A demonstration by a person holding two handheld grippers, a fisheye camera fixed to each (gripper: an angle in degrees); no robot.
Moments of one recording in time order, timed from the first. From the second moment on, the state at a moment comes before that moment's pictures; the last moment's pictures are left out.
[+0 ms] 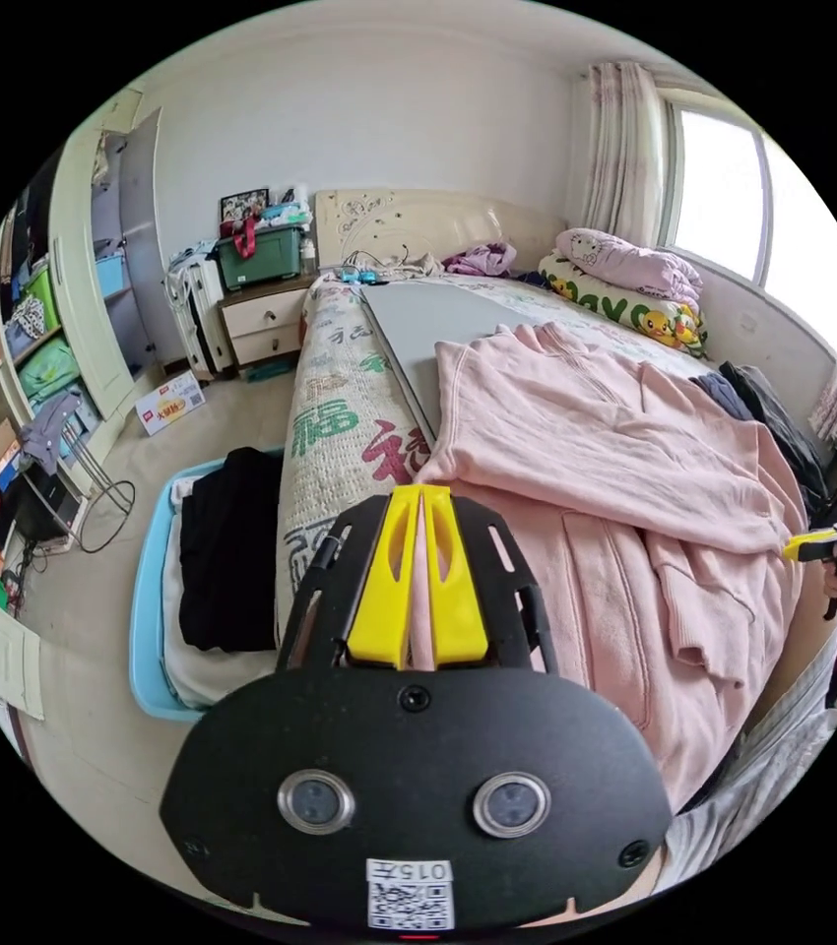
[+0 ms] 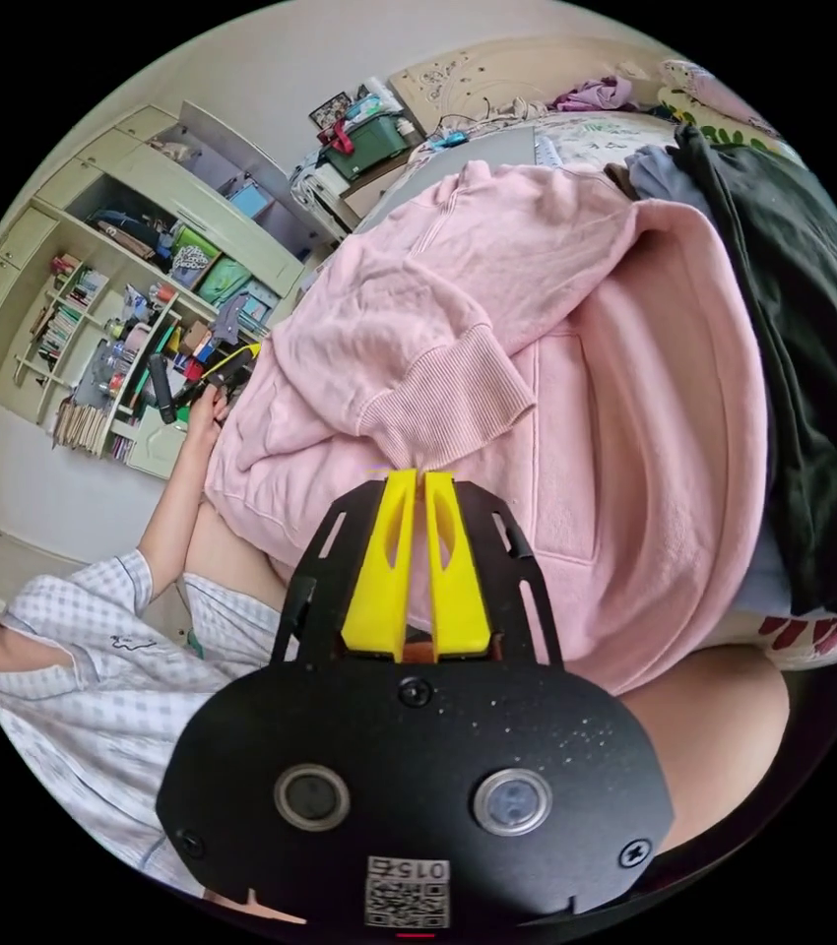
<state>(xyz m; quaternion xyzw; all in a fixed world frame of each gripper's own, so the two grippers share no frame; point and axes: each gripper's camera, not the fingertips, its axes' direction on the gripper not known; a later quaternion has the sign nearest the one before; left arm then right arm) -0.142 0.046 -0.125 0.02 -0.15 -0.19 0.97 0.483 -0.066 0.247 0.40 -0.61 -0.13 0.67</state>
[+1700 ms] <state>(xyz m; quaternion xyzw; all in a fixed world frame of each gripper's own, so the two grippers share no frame) -0.196 -0.071 -0.279 0.17 0.17 -0.08 0.97 0.565 0.020 0.077 0.68 -0.41 -0.25 0.55</state>
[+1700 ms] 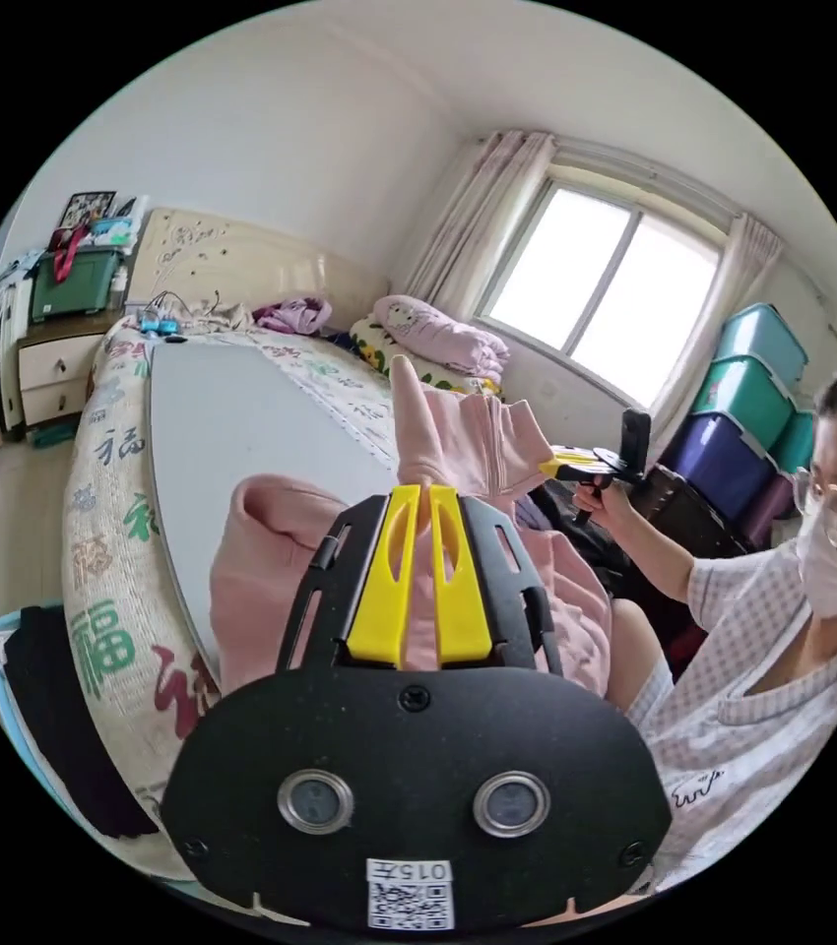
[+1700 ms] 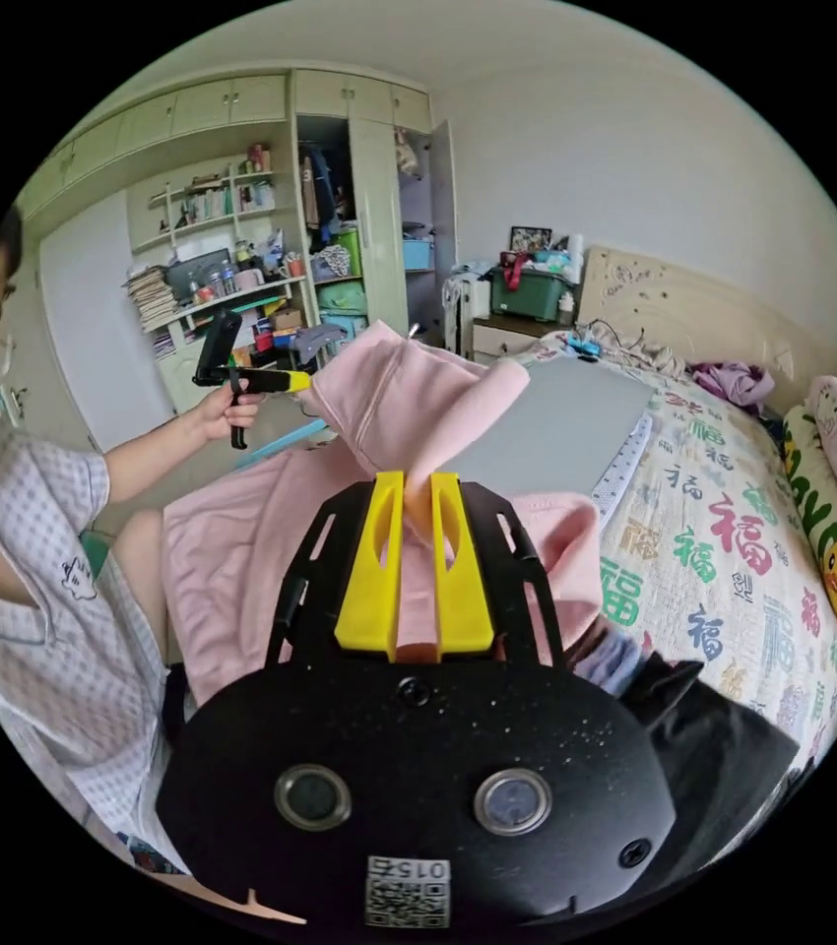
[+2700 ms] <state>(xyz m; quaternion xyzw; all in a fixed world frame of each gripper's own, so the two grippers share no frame) -0.088 0.137 -0.300 0.11 0.25 -0.32 0.91 0.733 0.095 0.150 0.40 -0.78 -0.14 0.47</state>
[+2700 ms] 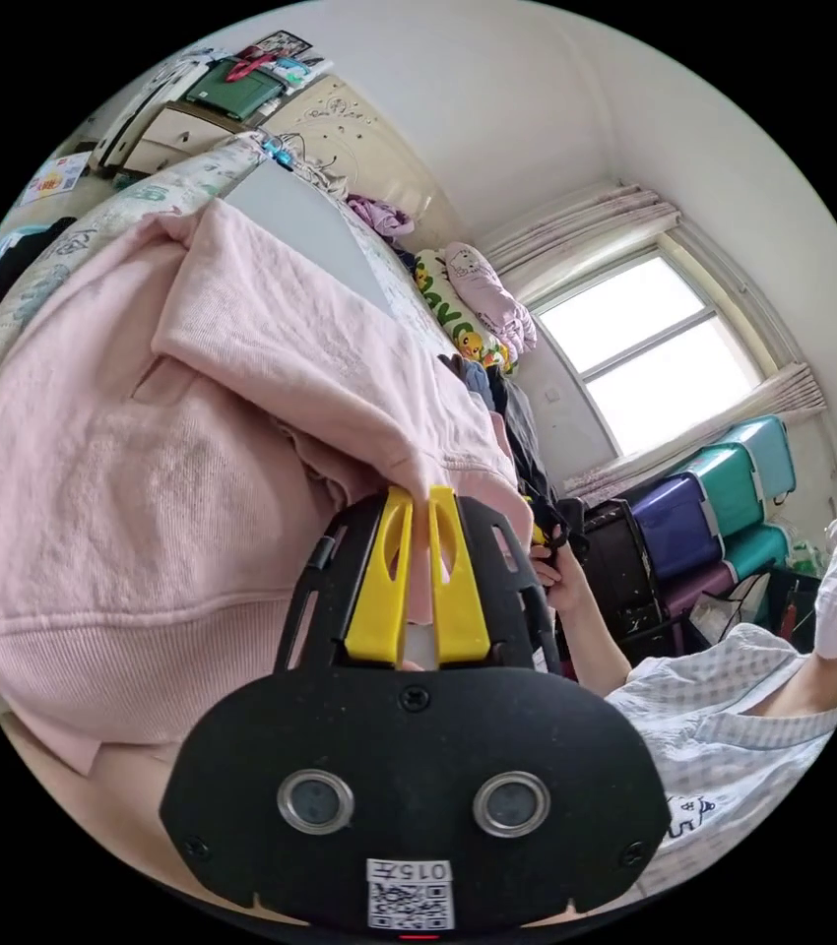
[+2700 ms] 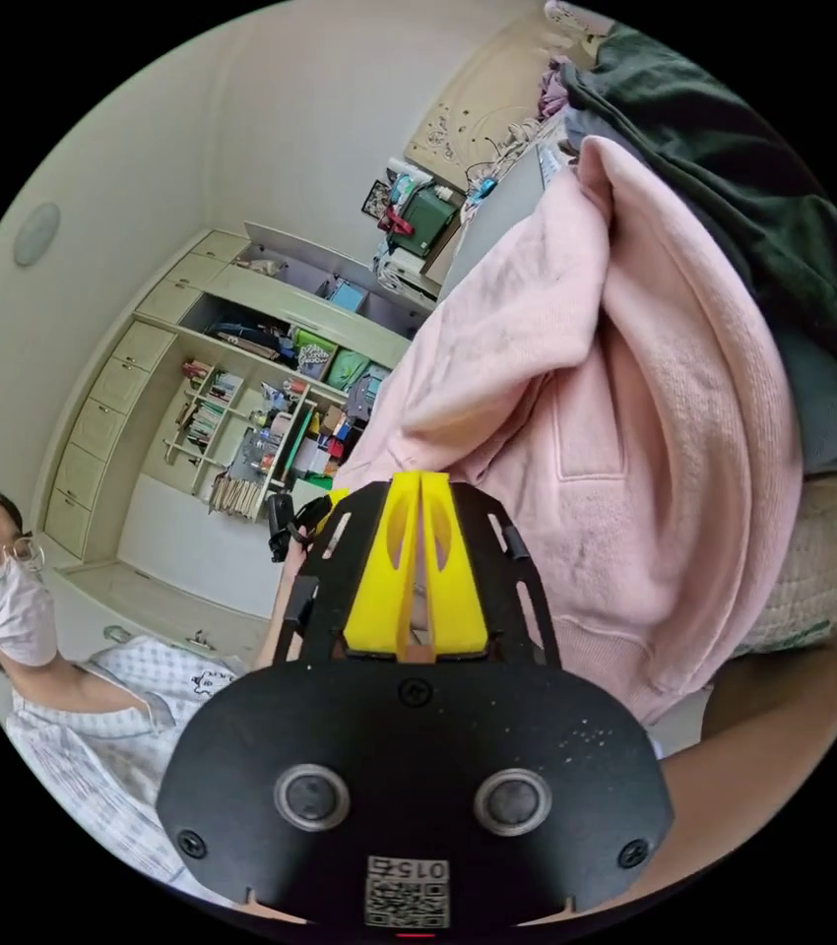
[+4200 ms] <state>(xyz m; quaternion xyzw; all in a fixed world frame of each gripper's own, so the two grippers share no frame) -0.101 0.229 -0.173 0.14 0.16 -0.39 0.89 0.798 0.128 -0.034 0.46 -0.68 -0.02 0.58</state>
